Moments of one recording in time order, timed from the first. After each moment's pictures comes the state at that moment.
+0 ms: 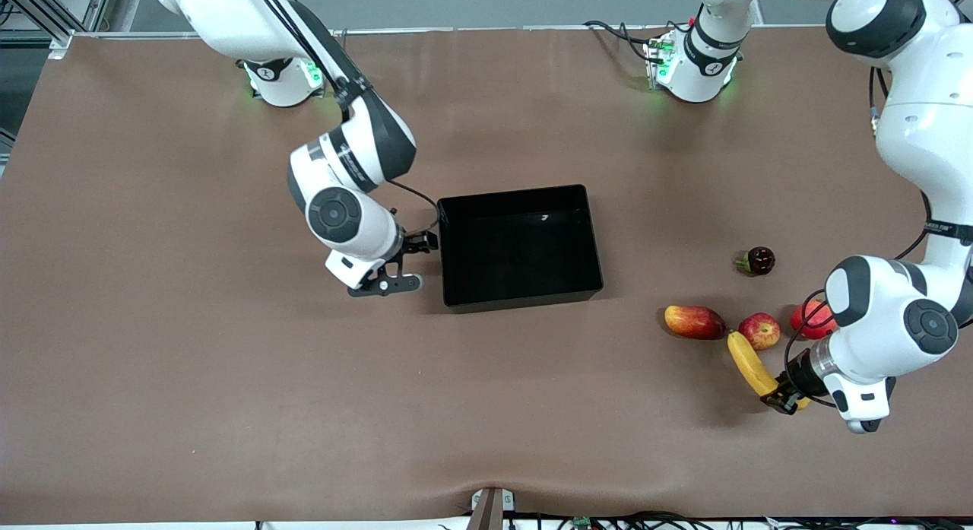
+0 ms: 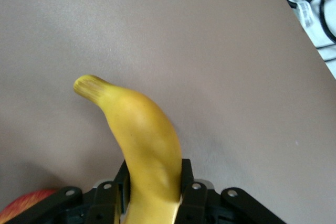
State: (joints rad) left arm 0.43 0.97 -0.57 -1.27 0.46 2.31 -1.04; right arm 0.53 0.53 0.02 -1.64 0.18 2.02 0.36
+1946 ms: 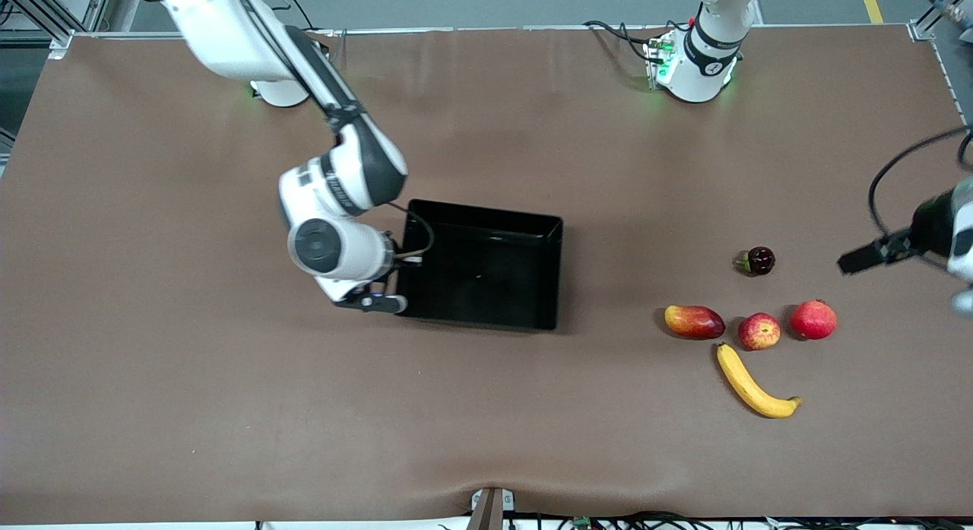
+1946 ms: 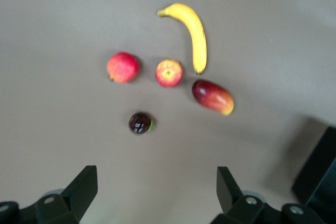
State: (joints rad) left arm 0.39 0.33 -0.57 -1.19 0.21 1.40 -0.43; right arm 0.44 0.53 -0.01 -1.58 0.26 1.90 0.48
